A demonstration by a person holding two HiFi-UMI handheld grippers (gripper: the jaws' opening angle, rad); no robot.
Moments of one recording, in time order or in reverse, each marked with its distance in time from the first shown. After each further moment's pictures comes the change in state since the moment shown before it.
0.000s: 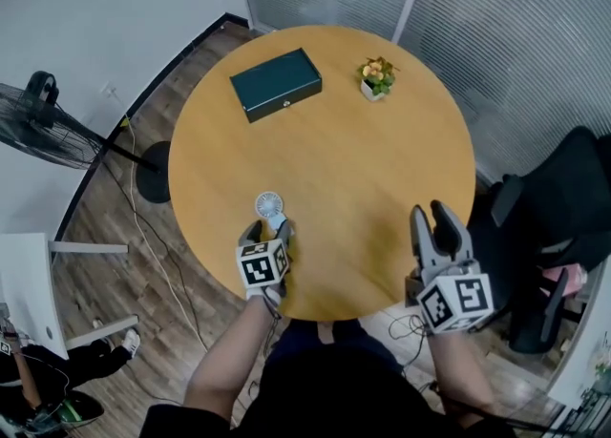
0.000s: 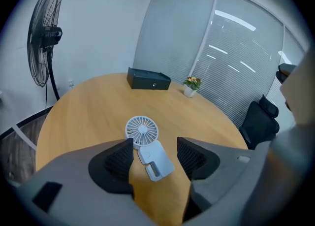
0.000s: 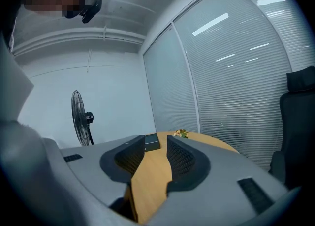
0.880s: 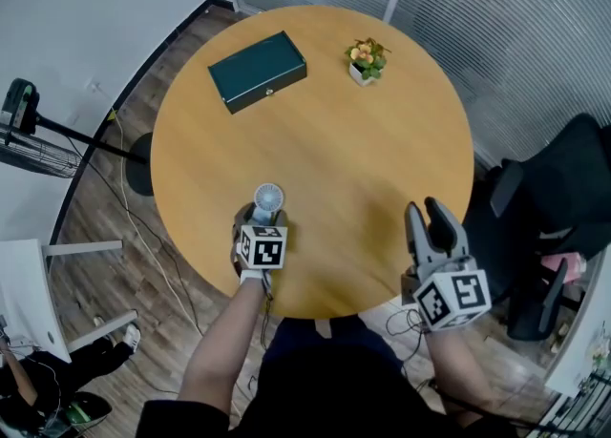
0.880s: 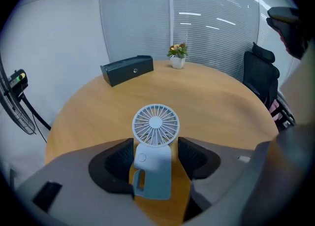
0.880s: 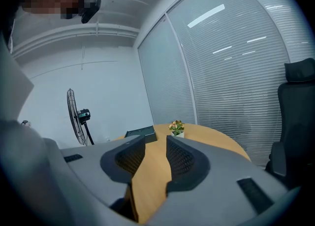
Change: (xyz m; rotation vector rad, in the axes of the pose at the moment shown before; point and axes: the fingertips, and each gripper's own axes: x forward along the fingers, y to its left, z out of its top) left arm 0.073 -0.003 -0.009 0.421 0.170 0.077; right arm 0.025 -0.037 -0.033 0.044 0.078 -0.017
